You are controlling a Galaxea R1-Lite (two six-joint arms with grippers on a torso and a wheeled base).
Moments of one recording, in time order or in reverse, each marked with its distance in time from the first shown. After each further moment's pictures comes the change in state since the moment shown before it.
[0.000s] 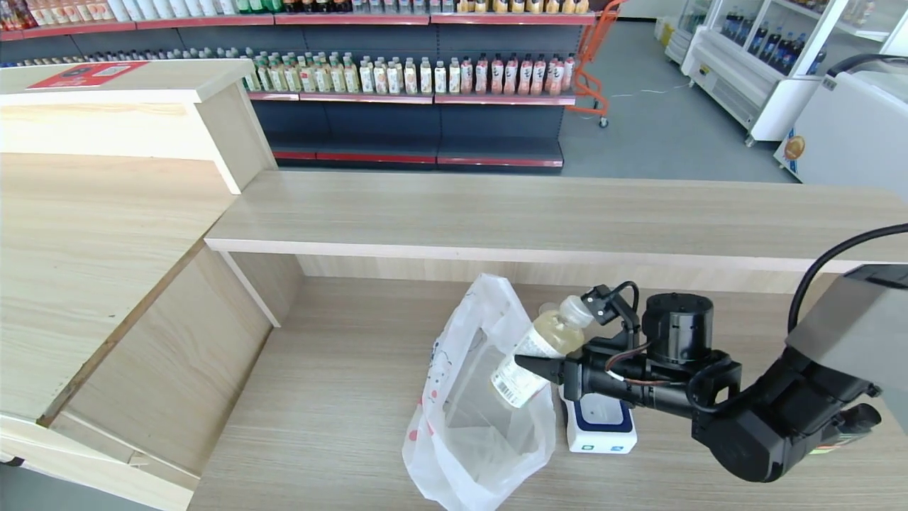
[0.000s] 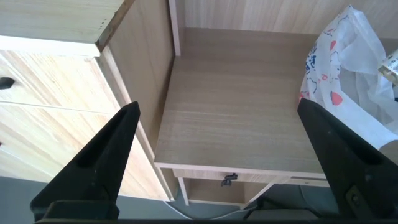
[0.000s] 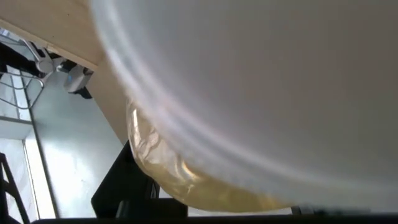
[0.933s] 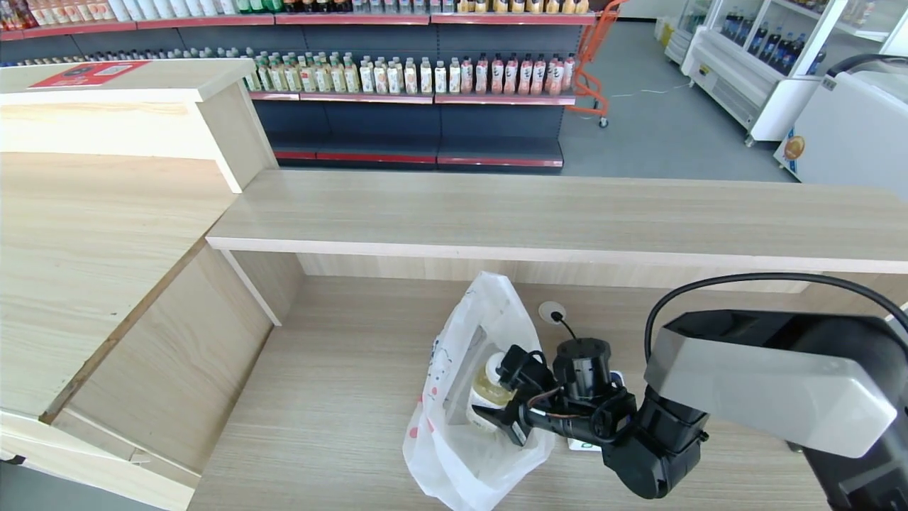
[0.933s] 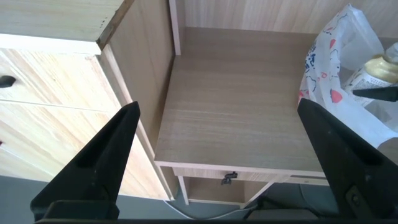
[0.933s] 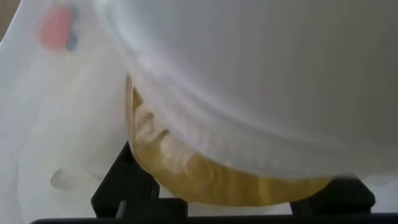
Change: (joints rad) left arm 0.000 0.000 0.000 0.000 0.000 0.000; right arm 0.129 0.339 -0.195 -0.030 -0.161 -0.553
